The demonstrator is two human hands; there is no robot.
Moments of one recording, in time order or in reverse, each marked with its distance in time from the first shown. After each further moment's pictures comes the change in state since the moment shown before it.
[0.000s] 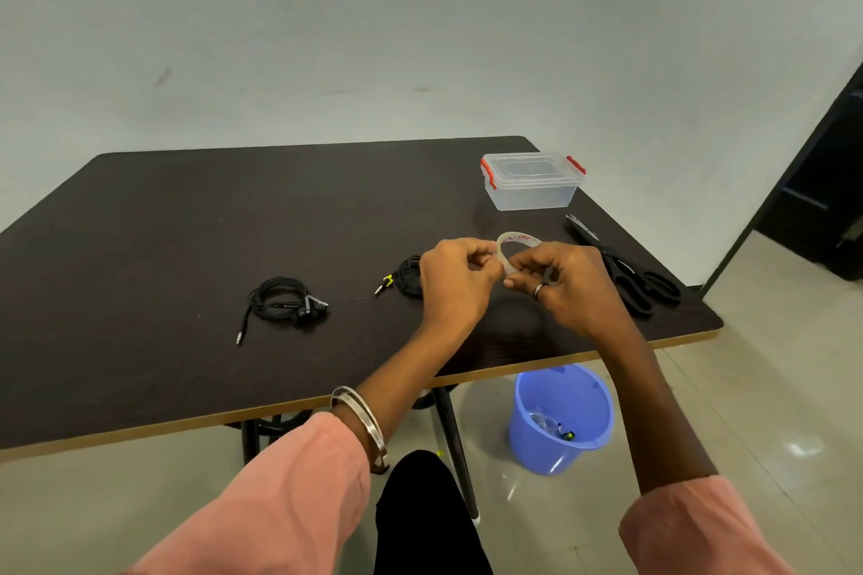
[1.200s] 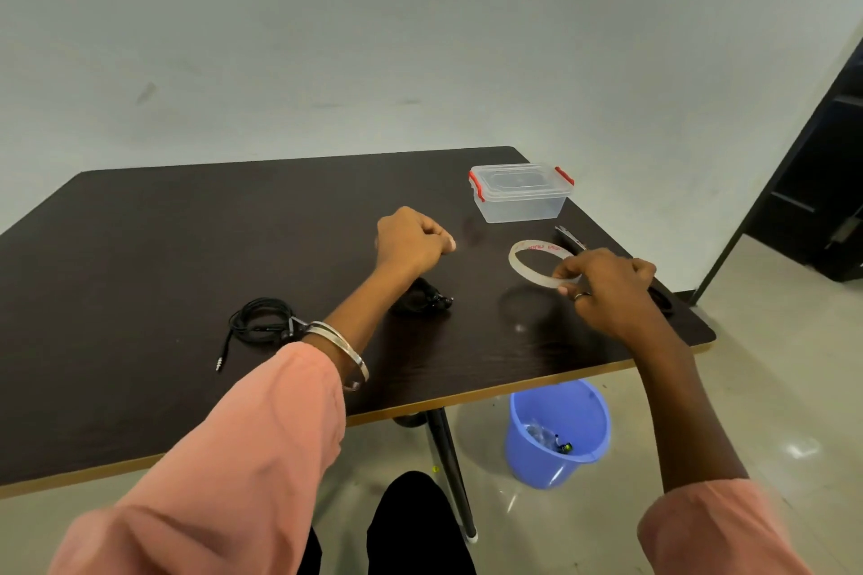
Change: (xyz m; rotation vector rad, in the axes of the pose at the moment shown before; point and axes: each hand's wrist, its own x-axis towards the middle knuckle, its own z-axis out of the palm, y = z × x) left_hand 0.084 -0.023 -0.015 0.127 -0.159 -0.268; right_hand 0.012 0.039 -0.028 -0.397 -0.103 0.382
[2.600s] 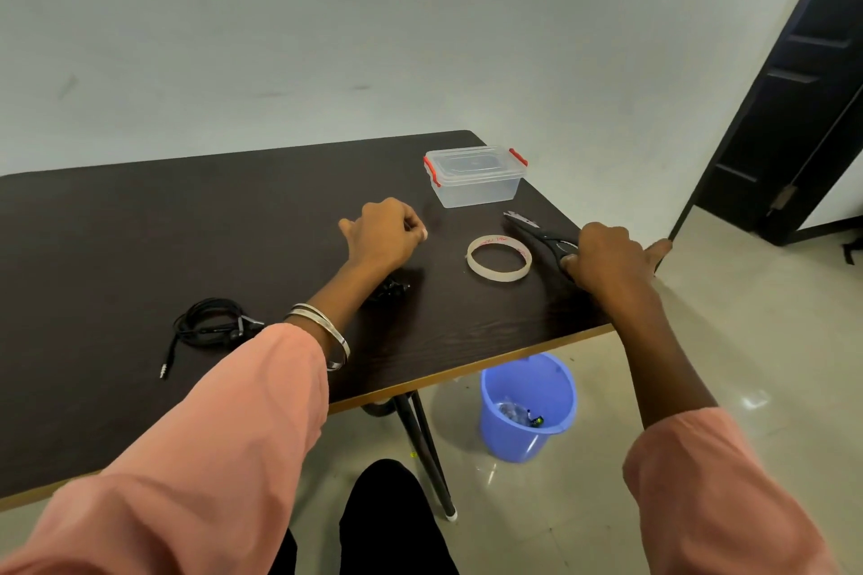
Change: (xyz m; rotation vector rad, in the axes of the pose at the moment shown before) left_hand 0.009 0.001 0.028 0.429 0.017 0.234; right_hand -0.001 0.023 -0.023 -0.250 0.070 0.355
